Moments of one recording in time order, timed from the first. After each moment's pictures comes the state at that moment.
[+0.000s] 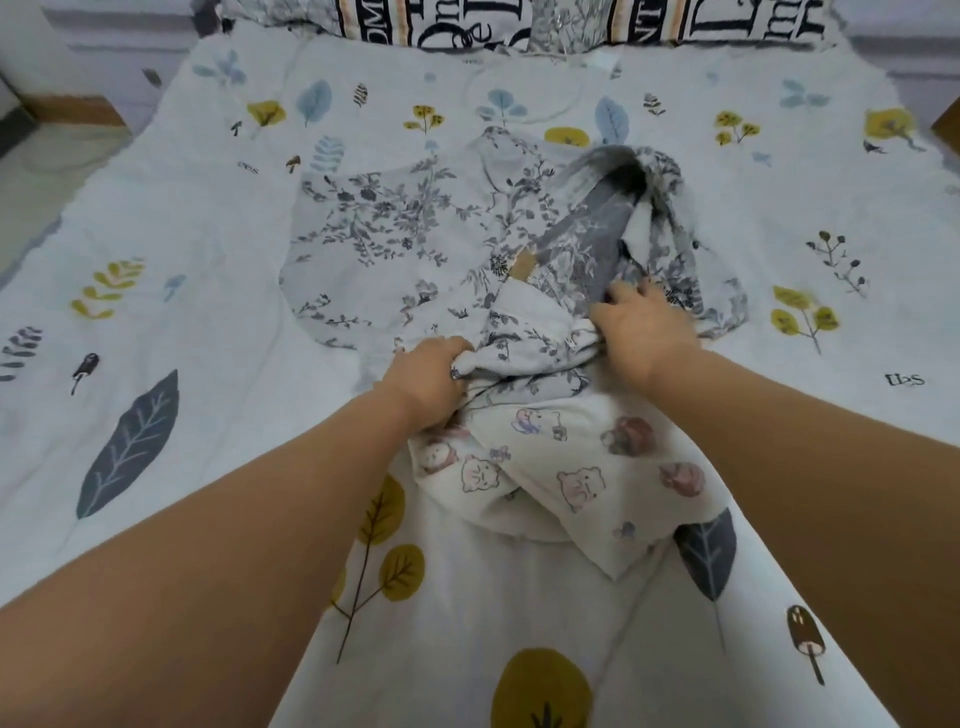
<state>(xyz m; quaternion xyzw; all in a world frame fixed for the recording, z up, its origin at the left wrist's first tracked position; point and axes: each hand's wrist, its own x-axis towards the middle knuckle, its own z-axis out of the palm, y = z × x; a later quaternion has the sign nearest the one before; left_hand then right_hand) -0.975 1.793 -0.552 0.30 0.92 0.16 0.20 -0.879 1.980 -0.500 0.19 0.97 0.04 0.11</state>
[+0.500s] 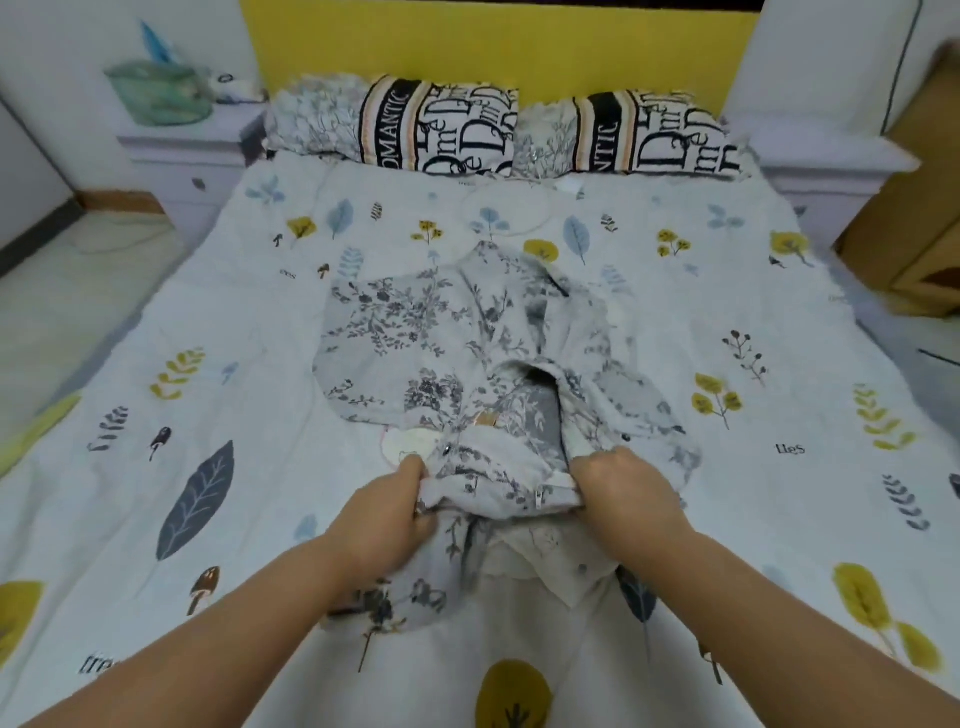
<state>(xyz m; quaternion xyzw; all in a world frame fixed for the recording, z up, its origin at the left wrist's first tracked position) -0.884 1.718 -0.443 0.32 0.90 0.19 0.21 -0.779 1.921 -0.420 0.14 0.98 -0.01 0.11</state>
